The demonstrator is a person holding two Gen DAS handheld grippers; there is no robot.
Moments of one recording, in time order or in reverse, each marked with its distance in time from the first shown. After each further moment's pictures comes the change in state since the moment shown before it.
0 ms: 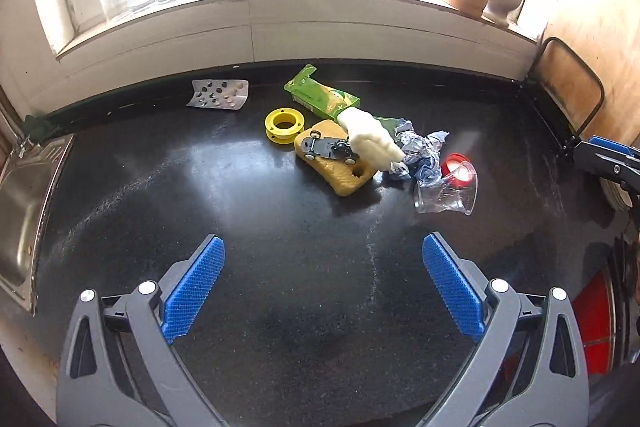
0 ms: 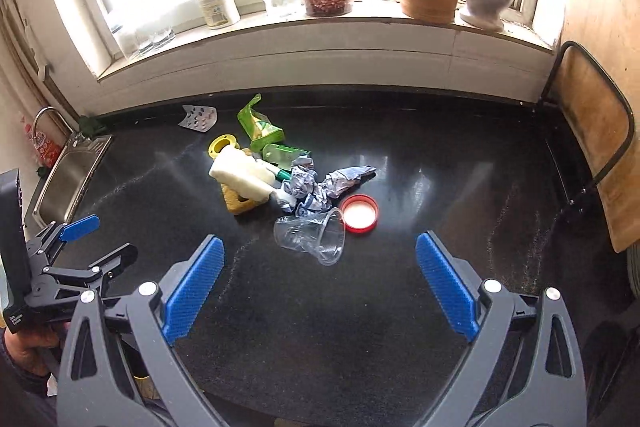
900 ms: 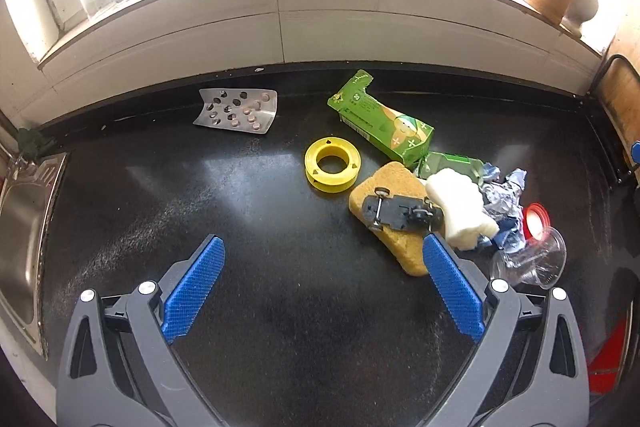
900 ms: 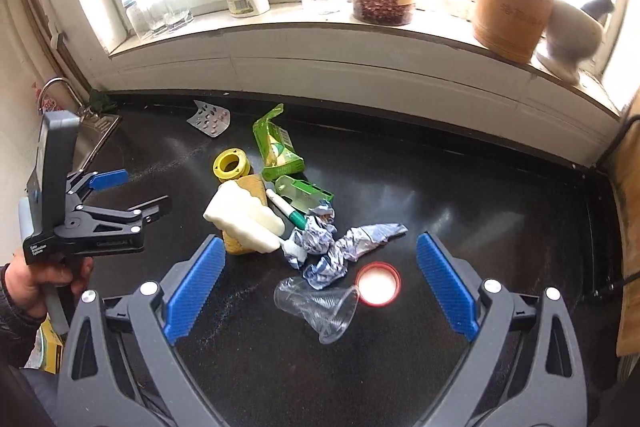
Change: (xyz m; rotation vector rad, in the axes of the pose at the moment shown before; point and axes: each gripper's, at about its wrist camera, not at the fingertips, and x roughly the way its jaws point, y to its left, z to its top) left arm 0.105 0.044 0.080 -0.023 0.082 0.088; right arm 0.082 0.030 0.074 -0.173 0.051 0.082
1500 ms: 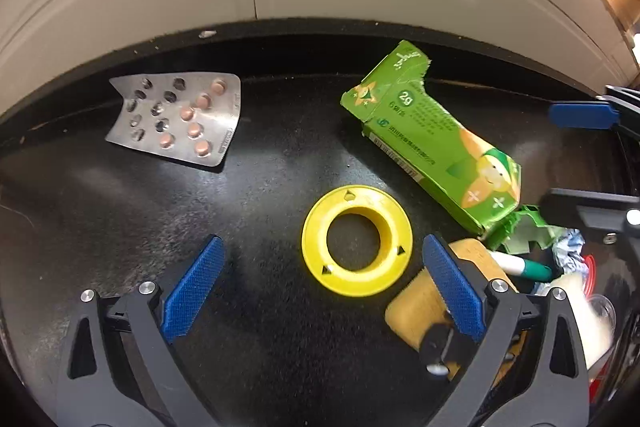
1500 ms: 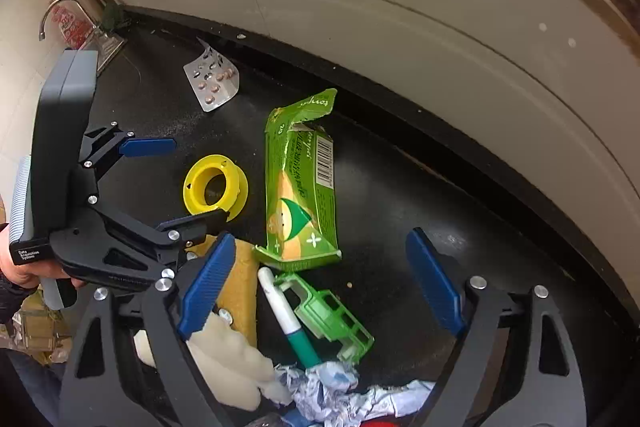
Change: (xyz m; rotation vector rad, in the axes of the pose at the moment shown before) left arm 0.142 0.020 0.058 -0.009 0.155 -0.104; right arm 0.205 0.020 0.101 -0.268 0.287 0.179
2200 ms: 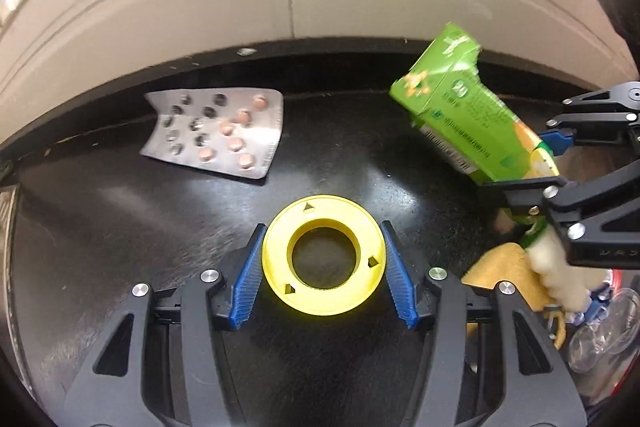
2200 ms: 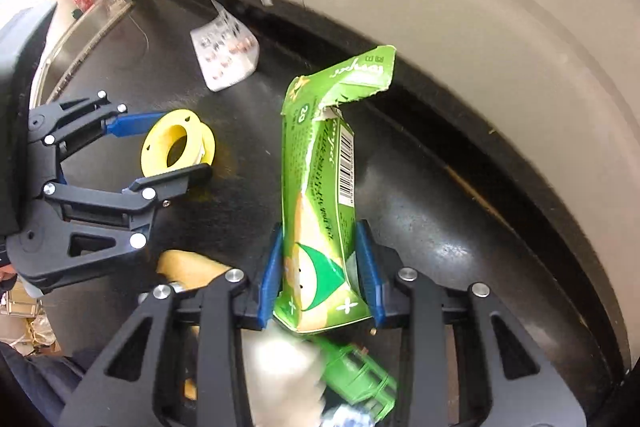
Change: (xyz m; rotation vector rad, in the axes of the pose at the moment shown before) left arm -0.014 0.017 -0.005 0.022 -0.096 0.092; right arm 0.034 0.021 0.013 -0.106 0.023 -0.009
